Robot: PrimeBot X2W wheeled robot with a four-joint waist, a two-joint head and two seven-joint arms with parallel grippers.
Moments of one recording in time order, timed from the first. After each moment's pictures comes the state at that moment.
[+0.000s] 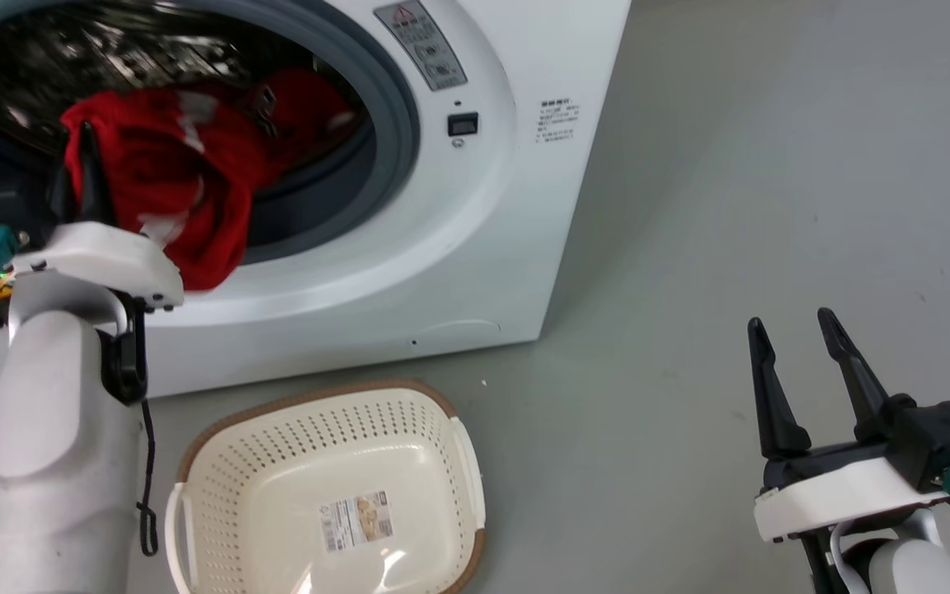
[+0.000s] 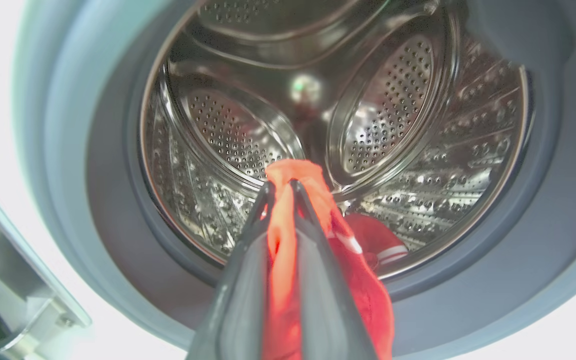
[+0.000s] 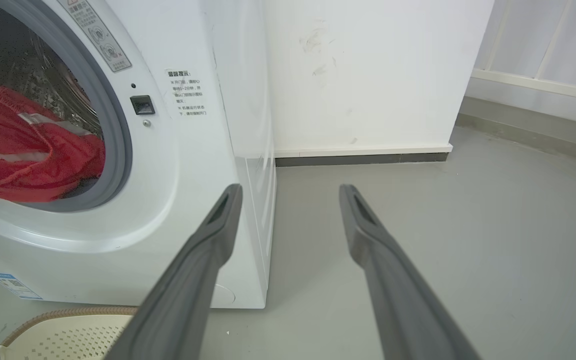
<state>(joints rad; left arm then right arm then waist) -0.71 0.28 0.04 0.66 -0.19 0.02 -0.26 -0.08 -0.05 0.03 0.00 0.10 0.13 -0.17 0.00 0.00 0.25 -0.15</state>
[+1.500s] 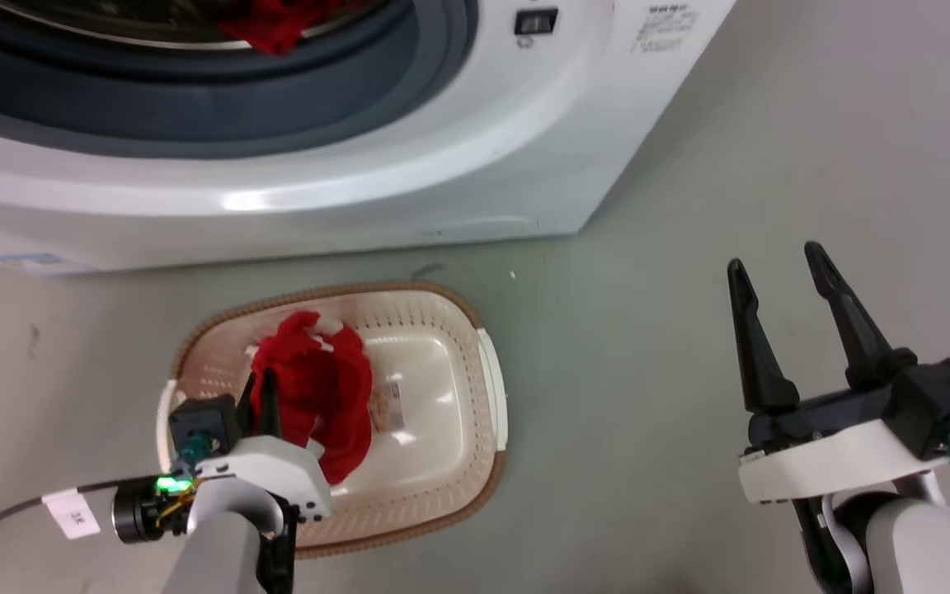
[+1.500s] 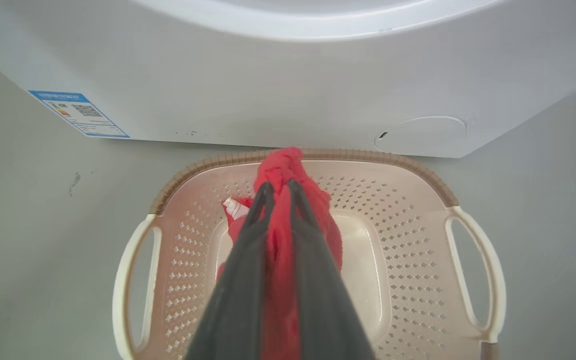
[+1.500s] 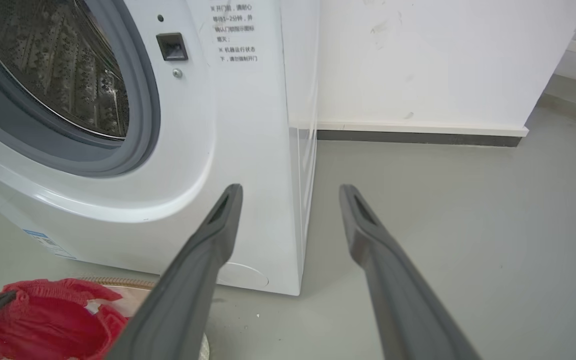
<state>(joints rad) -0.31 0.06 -0.02 0.62 -0.19 0.06 -0.26 -0.12 -0.05 0.08 -0.14 0.08 0.13 -0.11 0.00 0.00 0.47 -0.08</state>
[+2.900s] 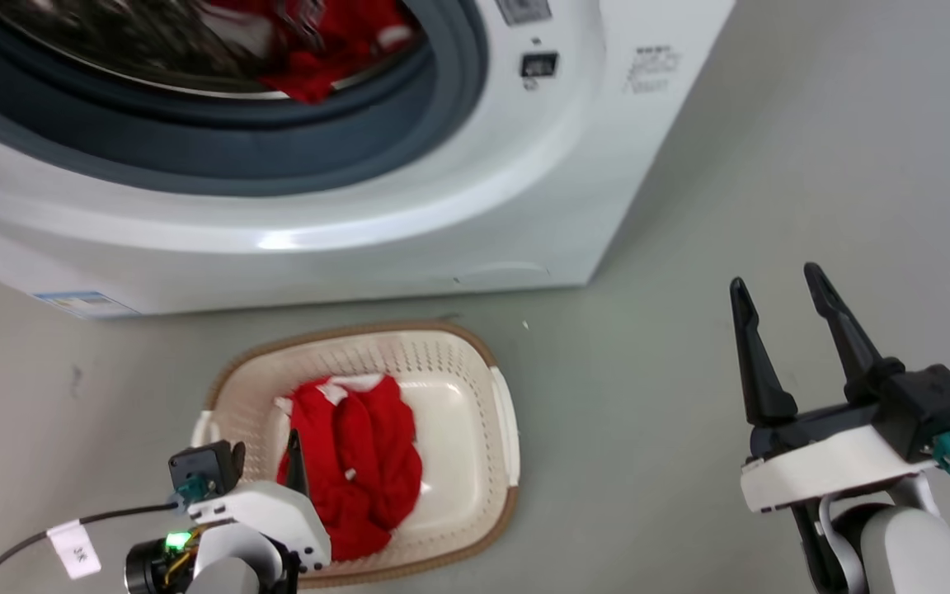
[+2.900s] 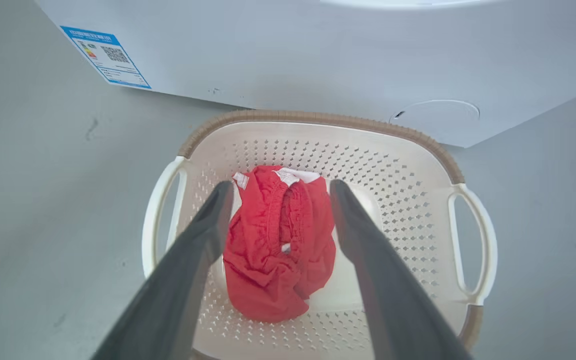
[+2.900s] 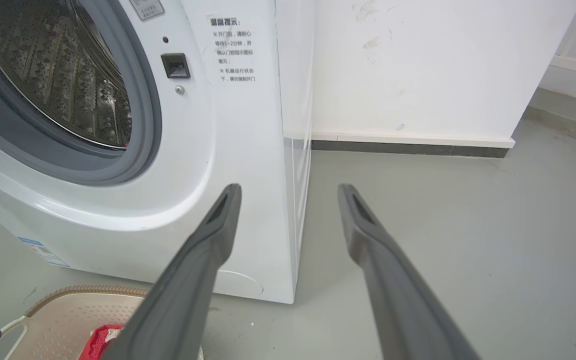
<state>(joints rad) -0.36 0.05 0.04 0.89 -0.23 0.01 -0.26 -0.14 -0.05 0.07 -0.05 0.07 0.13 -0.14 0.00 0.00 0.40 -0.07</state>
